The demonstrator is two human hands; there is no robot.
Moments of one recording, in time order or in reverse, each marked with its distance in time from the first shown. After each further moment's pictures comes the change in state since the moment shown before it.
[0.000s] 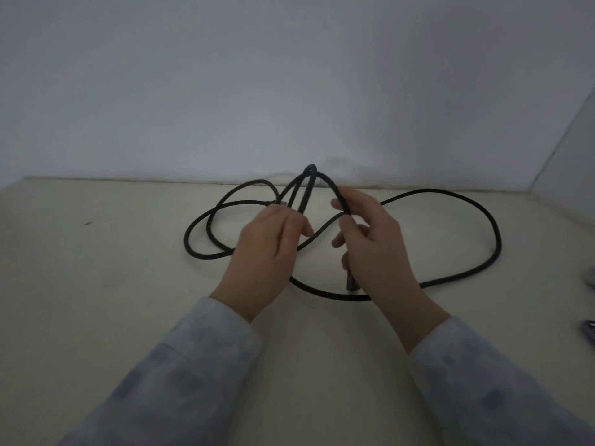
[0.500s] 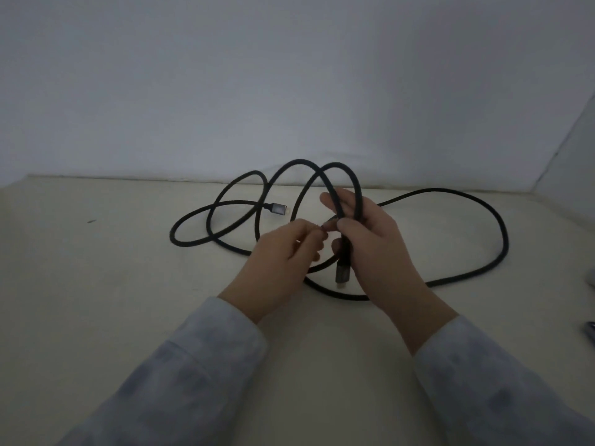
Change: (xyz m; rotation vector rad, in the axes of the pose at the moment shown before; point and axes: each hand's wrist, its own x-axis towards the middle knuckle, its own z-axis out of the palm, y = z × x) left_hand -0.003 0.009 0.006 -0.147 -0.281 -0.271; right_hand -0.002 -0.010 0.002 0.284 -0.123 0.125
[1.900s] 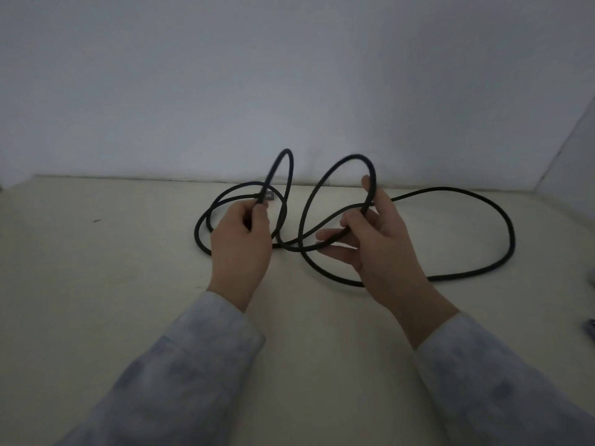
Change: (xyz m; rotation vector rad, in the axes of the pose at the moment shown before) left_hand 0.011 -0.014 -0.019 -0.126 0.587 -0.267; right_hand 0.000 -0.003 0.000 0.186 0.023 0.062
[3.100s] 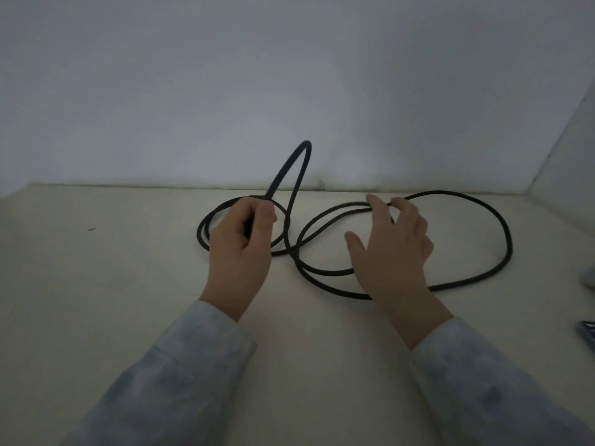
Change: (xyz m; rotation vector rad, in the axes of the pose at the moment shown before) left_hand -0.016 0.016 -0.008 -0.159 -0.108 0.321; right_hand 0.005 0.010 -0.024 -1.338 0.307 -0.176
